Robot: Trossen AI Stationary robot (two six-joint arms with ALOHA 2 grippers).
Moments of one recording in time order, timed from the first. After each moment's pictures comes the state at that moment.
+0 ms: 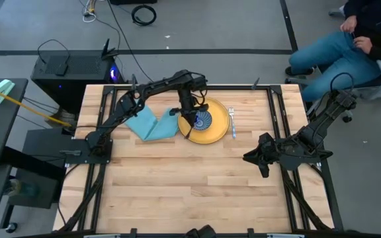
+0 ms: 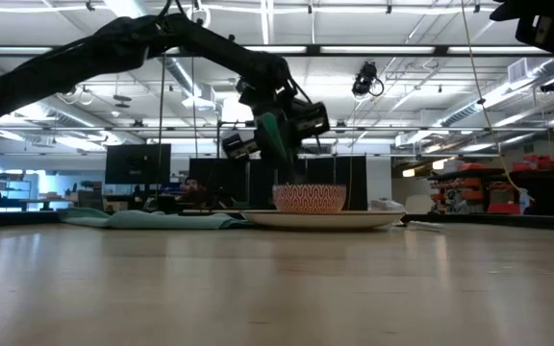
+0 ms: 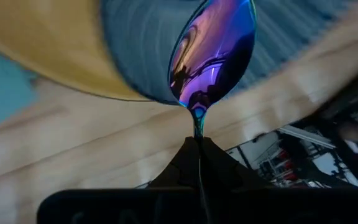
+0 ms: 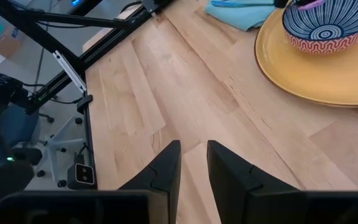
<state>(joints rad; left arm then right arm) 0.49 2.47 2.27 -1.49 0.77 -0.80 0.73 0.86 0.78 -0.67 0.63 1.10</state>
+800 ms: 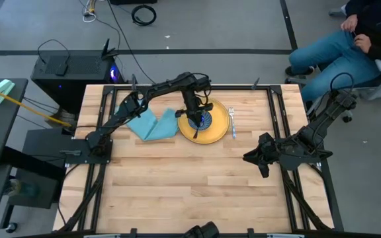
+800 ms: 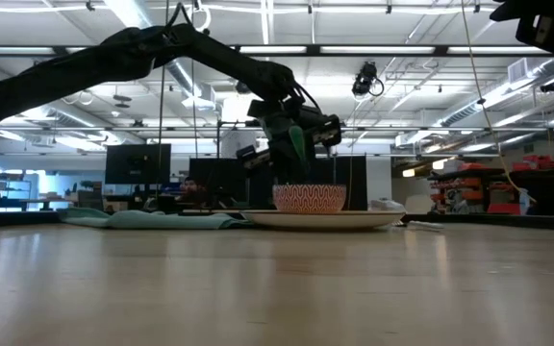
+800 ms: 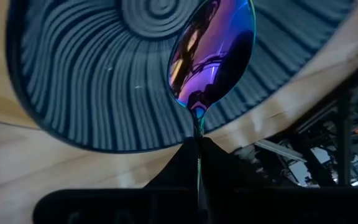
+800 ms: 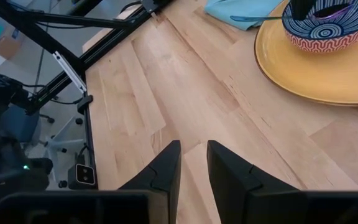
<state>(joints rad) 0.49 2.54 2.33 -1.36 0.80 -0.94 0.73 0.86 0.78 -0.67 0.63 1.10</state>
